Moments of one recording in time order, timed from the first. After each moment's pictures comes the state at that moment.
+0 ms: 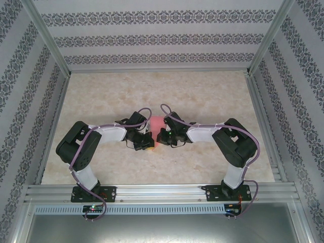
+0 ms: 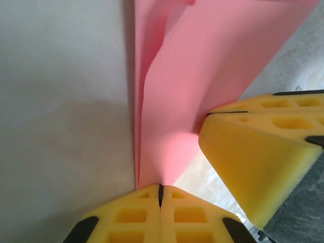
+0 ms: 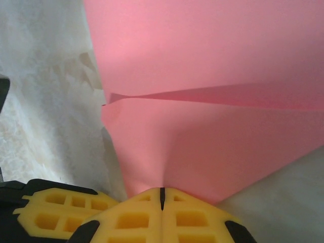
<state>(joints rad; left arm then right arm) -0.54 1.73 0.84 -0.29 0.56 -0.76 0.71 1.80 0.88 -0.06 -0.39 0.95</state>
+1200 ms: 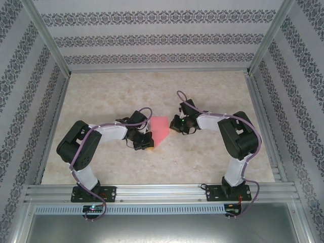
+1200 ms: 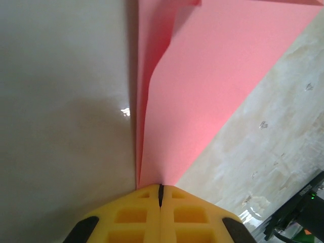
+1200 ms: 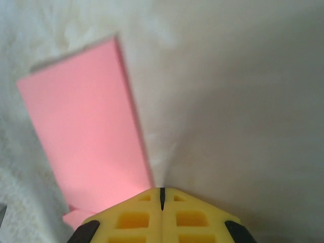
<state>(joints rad) -0.54 1.74 0.88 -0.38 0.53 -0.73 0.44 1.85 0.98 -0.17 -0.40 0.82</state>
